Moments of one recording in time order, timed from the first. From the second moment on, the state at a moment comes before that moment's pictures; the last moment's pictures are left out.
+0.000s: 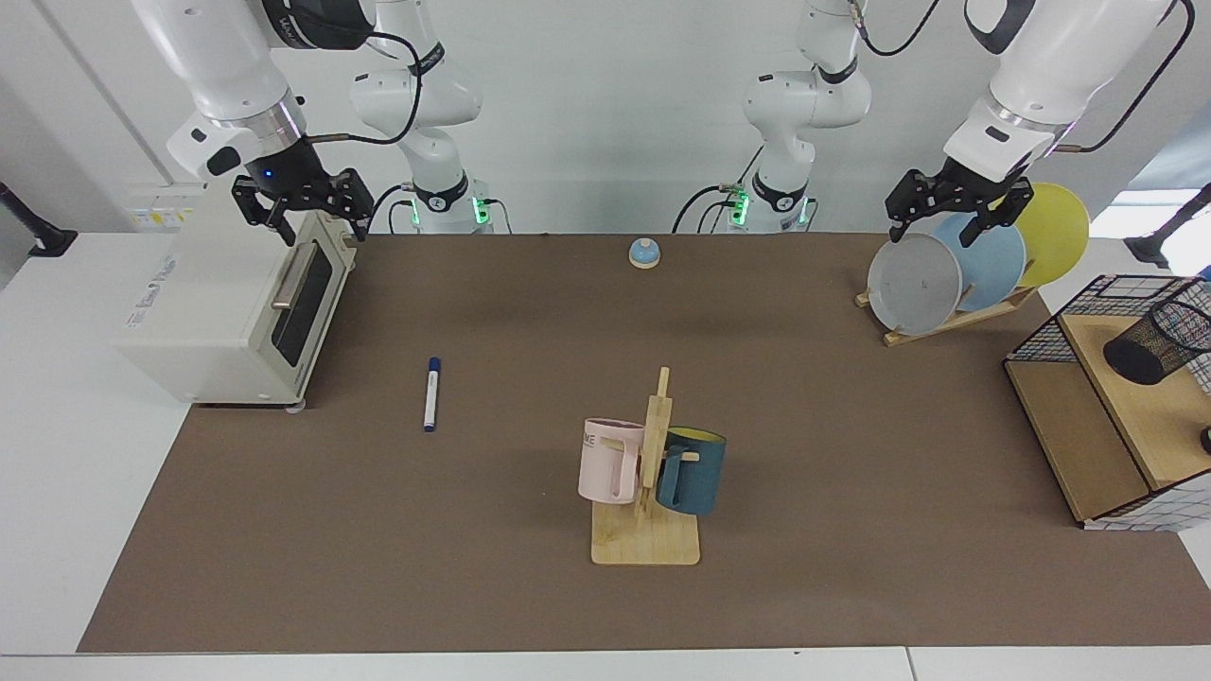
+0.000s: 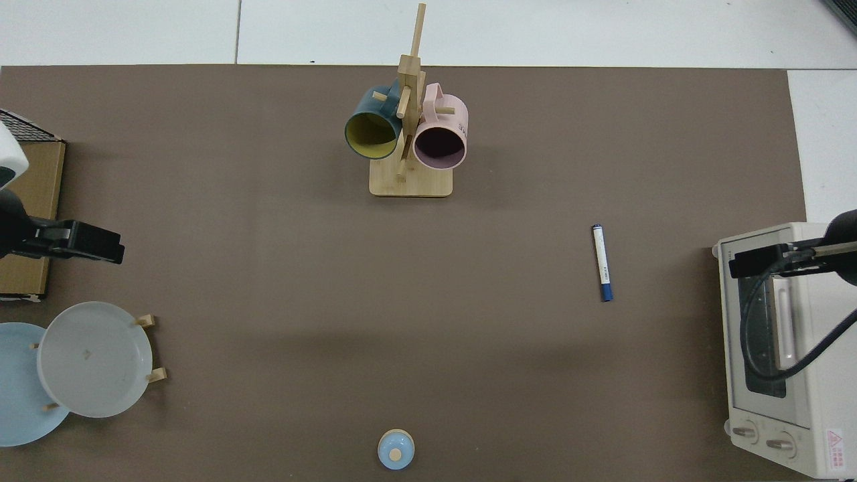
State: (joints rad) left arm -0.03 -0.01 -0.01 -1.54 -0.02 1.47 0.09; right arm 0.07 -0.12 -0.09 -1.74 0.00 1.58 -0.07
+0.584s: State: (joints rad) left arm -0.03 -0.01 -0.01 -1.54 -0.02 1.47 0.09; right arm 0.07 -0.12 -0.09 -1.74 0.00 1.62 -0.07
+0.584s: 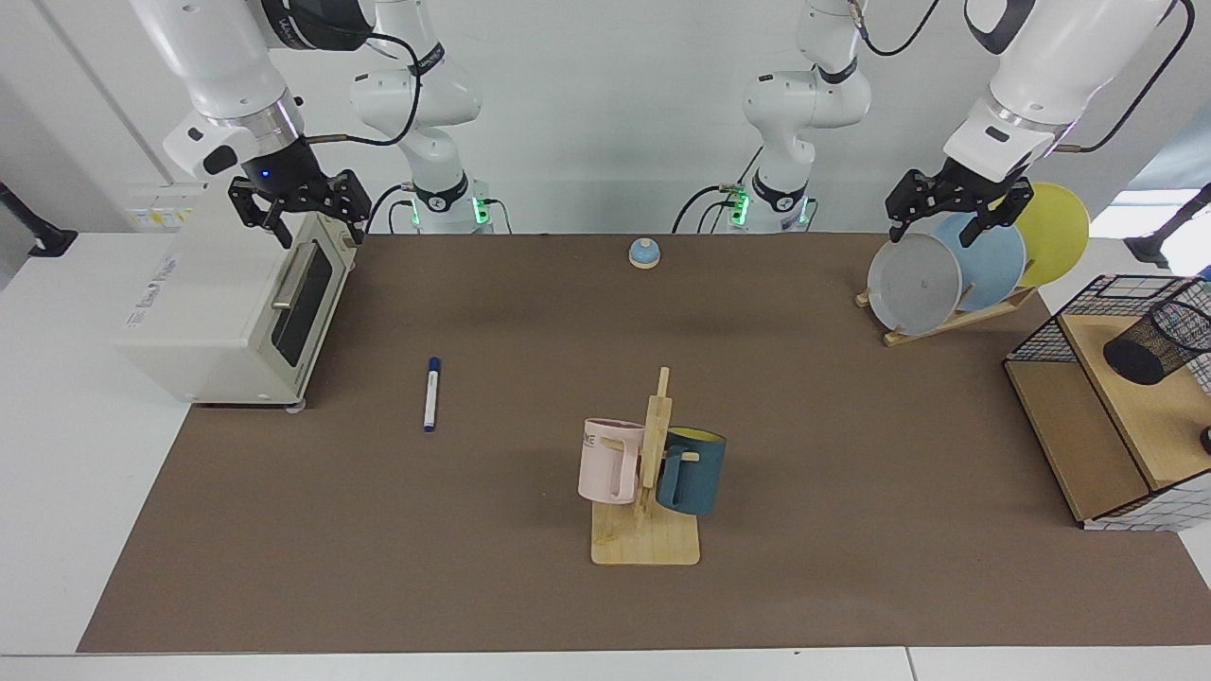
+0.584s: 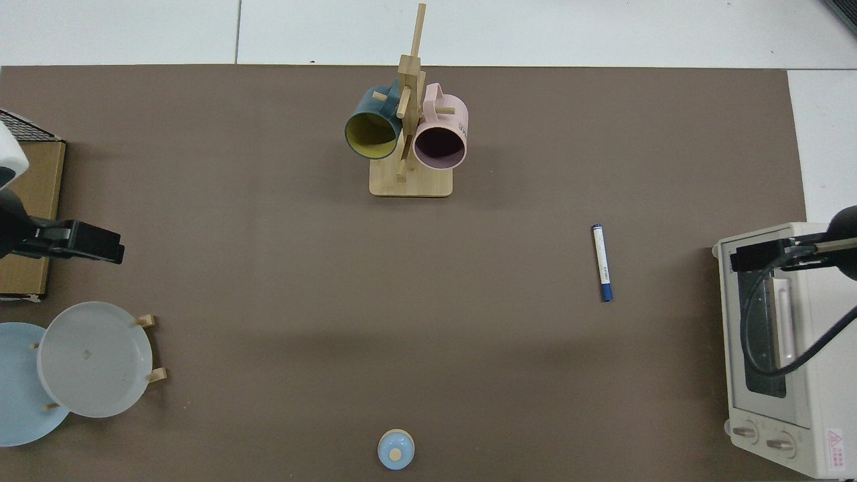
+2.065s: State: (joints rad) left arm -0.03 -0.01 -0.01 -1.54 -0.02 1.47 0.09; right arm 0.18 0.31 -0.09 -1.97 0.00 2.28 0.11
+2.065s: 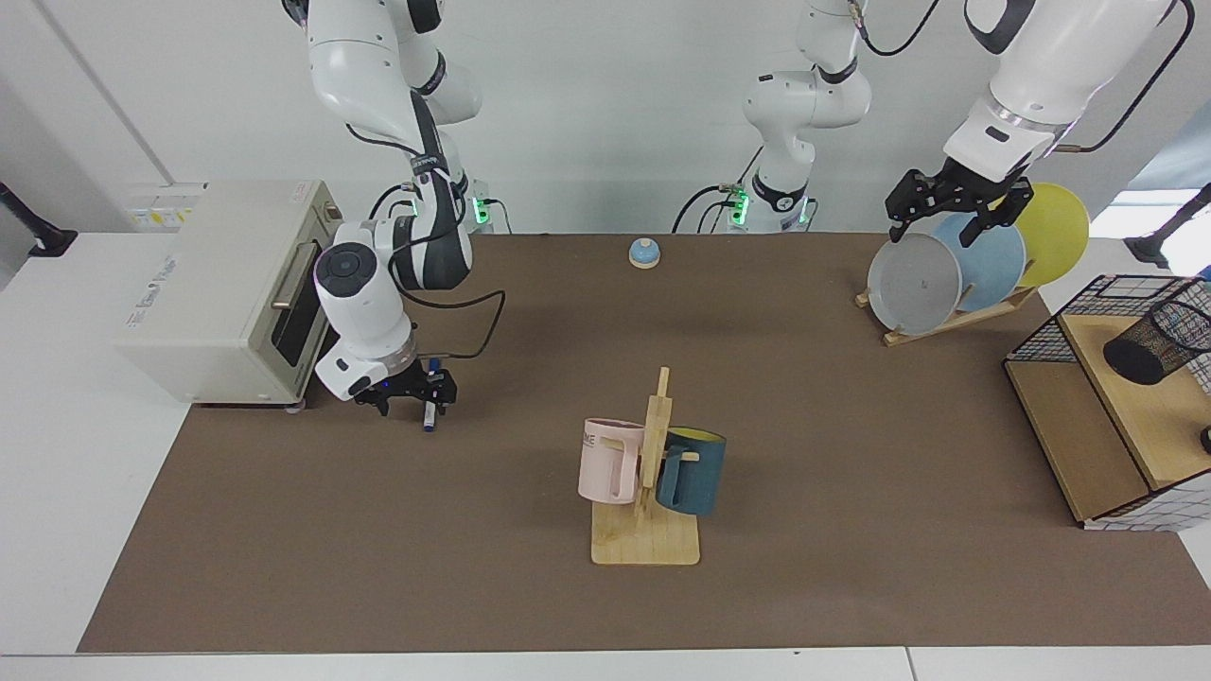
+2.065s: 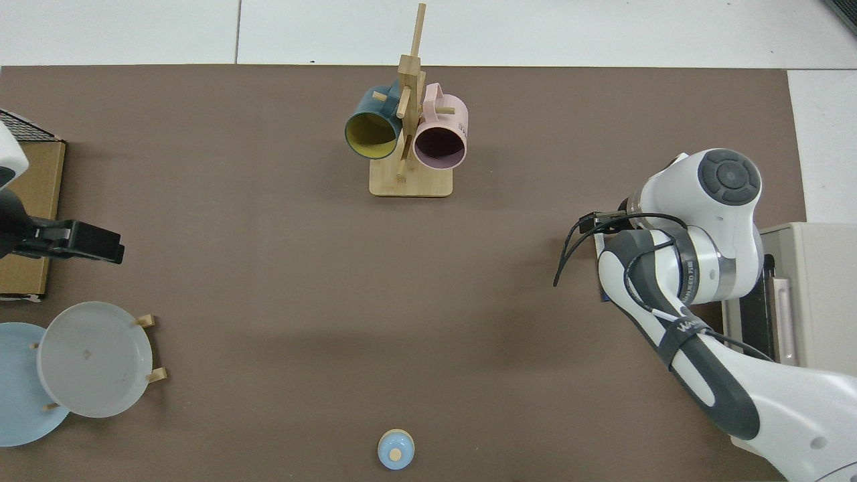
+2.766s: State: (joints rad) left arm -0.03 -0.01 -0.01 -1.54 -0.02 1.47 0.09; right arm 0.18 0.34 -0.09 -2.00 0.00 2.30 0.16
